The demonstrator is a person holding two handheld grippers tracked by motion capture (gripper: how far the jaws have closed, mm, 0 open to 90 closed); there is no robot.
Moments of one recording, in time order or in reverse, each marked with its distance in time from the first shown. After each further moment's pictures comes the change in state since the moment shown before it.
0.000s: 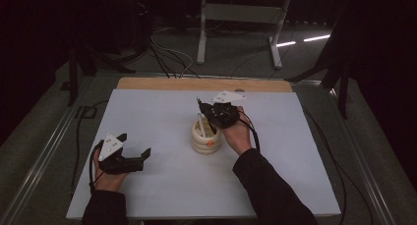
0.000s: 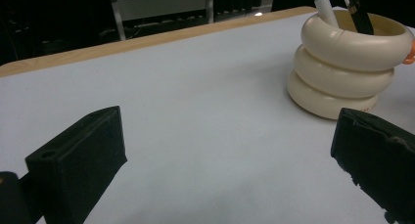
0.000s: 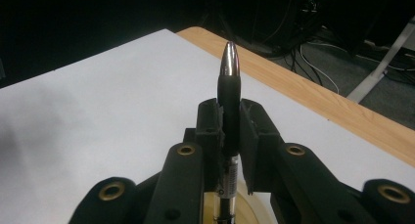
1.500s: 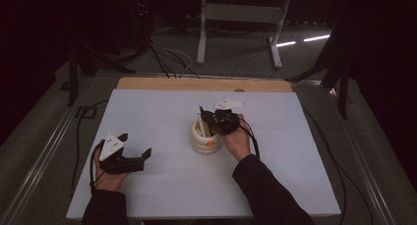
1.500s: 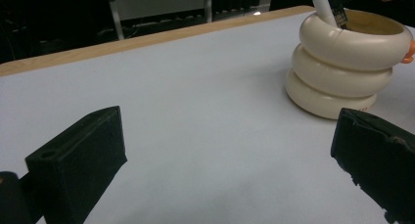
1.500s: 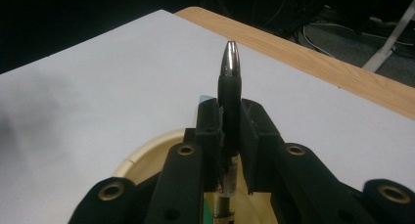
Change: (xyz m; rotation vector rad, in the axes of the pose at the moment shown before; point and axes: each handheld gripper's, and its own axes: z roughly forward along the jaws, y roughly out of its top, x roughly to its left) left arm -0.001 0.000 0.001 0.003 -0.005 0.001; right arm 0.000 -0.027 0.007 0.036 0.003 0.059
